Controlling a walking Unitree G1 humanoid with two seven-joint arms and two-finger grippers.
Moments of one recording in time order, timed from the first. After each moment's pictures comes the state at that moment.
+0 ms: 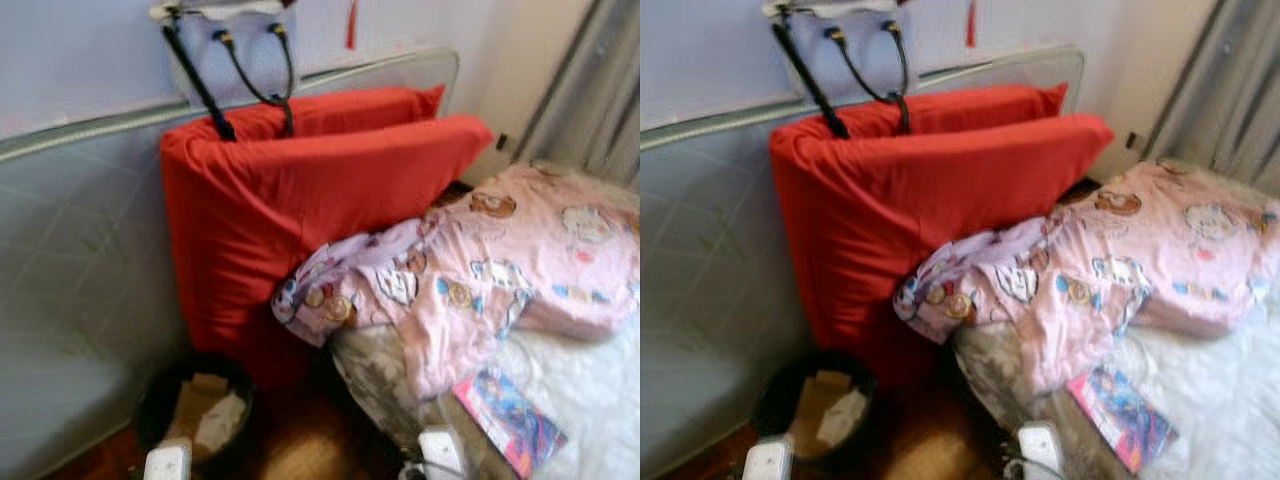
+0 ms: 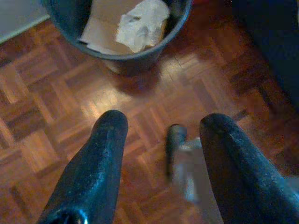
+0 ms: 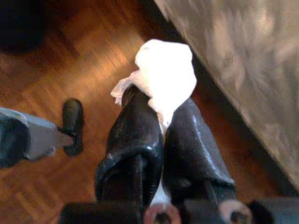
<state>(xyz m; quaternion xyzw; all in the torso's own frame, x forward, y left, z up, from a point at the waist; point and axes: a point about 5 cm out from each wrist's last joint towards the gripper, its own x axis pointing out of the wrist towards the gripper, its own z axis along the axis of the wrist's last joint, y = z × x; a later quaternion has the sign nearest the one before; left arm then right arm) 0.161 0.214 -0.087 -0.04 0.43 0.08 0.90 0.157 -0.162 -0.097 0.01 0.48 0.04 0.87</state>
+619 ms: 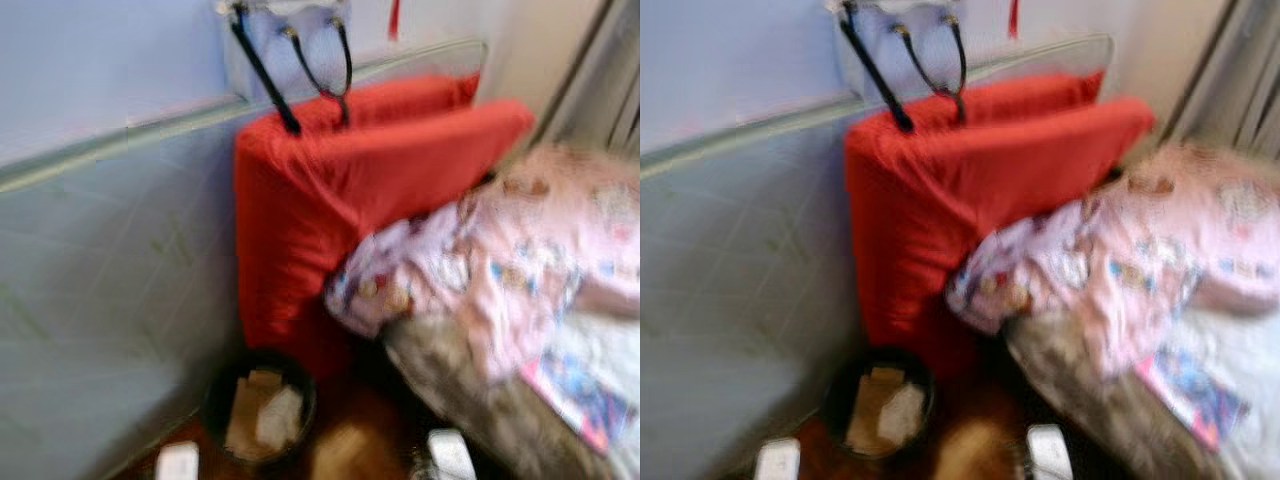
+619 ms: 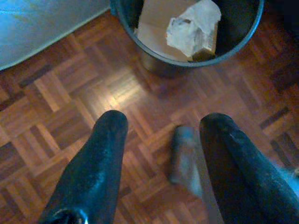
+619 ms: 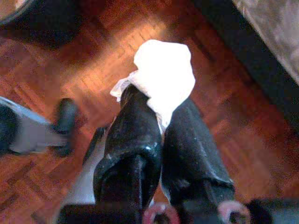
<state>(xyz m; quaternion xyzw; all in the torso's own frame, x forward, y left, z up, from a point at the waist) 0.157 0.214 -0.089 -0.04 0.44 0.08 0.89 0.155 -0.162 -0.098 0.01 0.49 0.03 0.87</state>
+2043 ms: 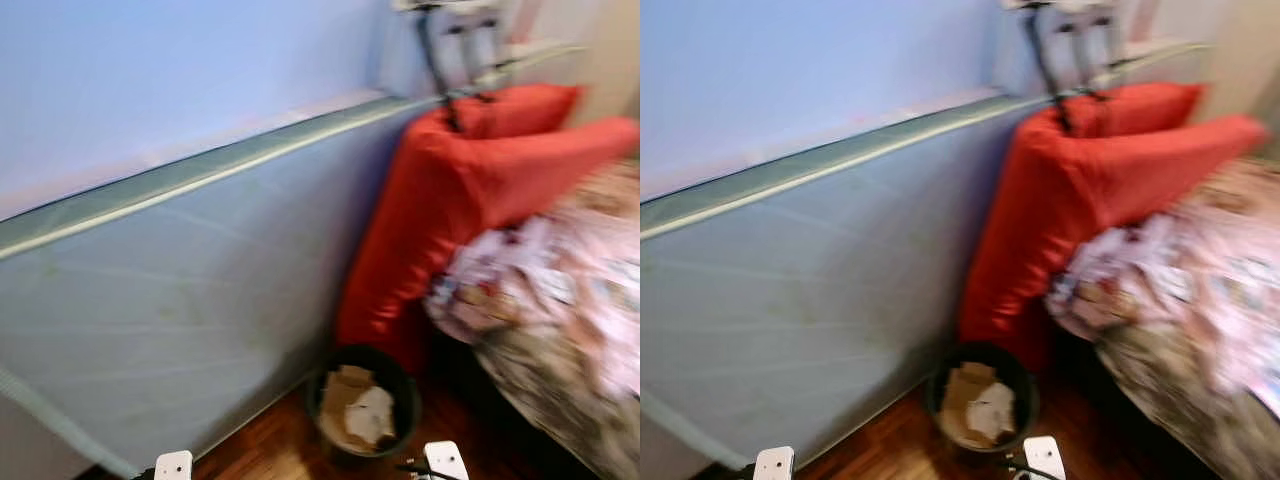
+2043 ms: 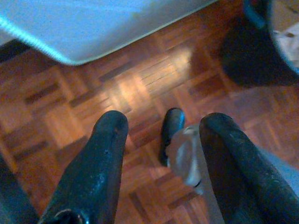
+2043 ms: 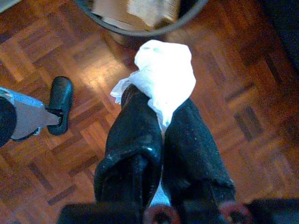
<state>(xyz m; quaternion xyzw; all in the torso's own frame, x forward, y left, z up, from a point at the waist) 0.158 0.219 -0.087 -0.04 0.44 0.08 0.90 0.161 -0.159 -0.095 -0.01 0.48 0.05 0.88</state>
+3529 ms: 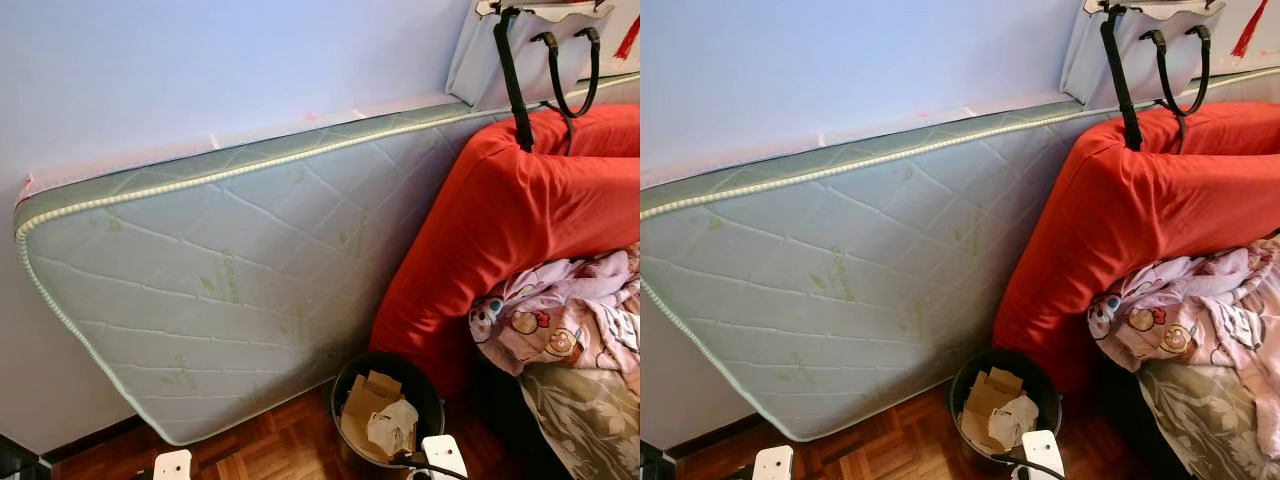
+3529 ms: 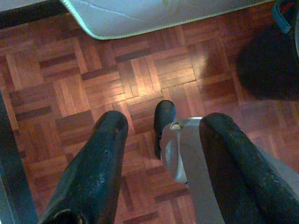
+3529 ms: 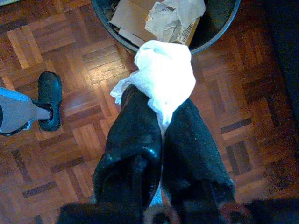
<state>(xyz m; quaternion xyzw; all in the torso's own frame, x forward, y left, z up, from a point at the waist) 0.159 0.219 -0.087 -0.04 0.43 0.10 0.89 0.167 -0.159 -0.093 -0.01 0.47 0.06 0.88</state>
